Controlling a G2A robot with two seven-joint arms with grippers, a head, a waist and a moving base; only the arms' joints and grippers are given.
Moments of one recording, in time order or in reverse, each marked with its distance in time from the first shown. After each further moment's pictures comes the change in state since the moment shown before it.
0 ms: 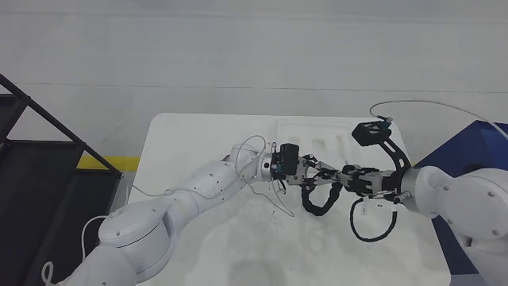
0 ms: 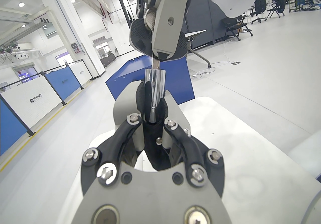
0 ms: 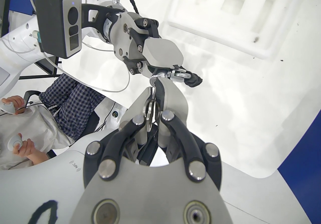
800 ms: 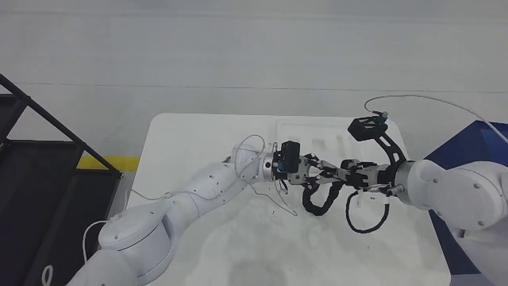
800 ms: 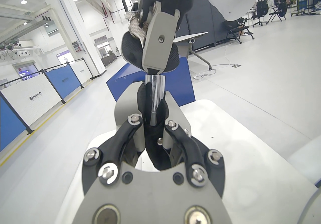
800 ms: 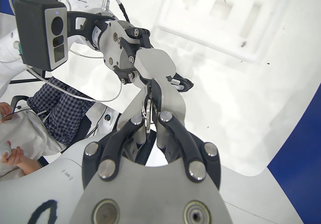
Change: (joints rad) left arm 0.038 -0.001 -0.076 -0.032 -0.005 -0.041 -0.036; right arm 0.073 0.009 -0.076 0.037 -0.028 0.024 -0.006
